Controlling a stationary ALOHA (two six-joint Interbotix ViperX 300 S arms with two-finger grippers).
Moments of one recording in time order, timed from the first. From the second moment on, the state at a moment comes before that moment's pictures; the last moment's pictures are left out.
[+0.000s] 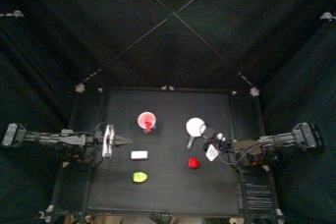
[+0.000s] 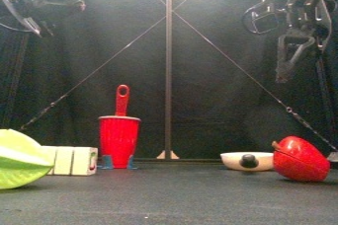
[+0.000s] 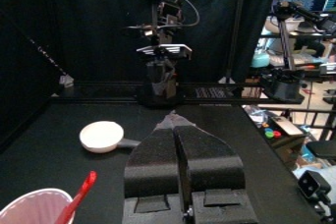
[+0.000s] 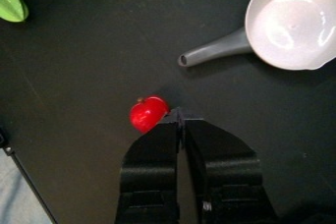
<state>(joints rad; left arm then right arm) -0.02 -0.95 1.23 -0.01 -0.38 0.00 0.15 -0.61 0.87 -0.35 0.71 1.03</state>
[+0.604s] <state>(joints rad) 0.00 -0.95 1.23 -0.01 -0.41 0.00 0.46 -0.44 0.90 -0.70 0.63 1.35</state>
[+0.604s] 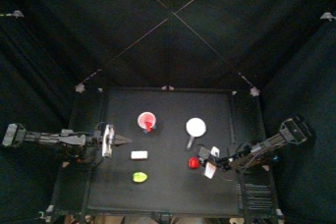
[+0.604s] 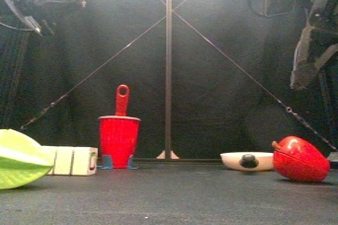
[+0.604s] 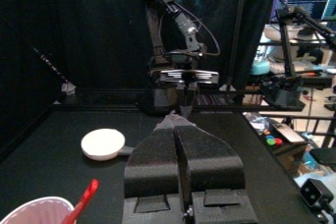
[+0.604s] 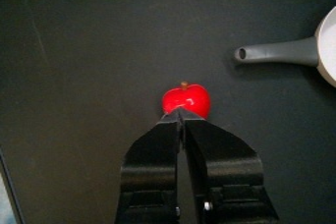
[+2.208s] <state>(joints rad) 0.03 -0.95 1.26 -0.02 -0.42 0.00 0.31 -0.08 0.89 -0.73 0.42 1.35</state>
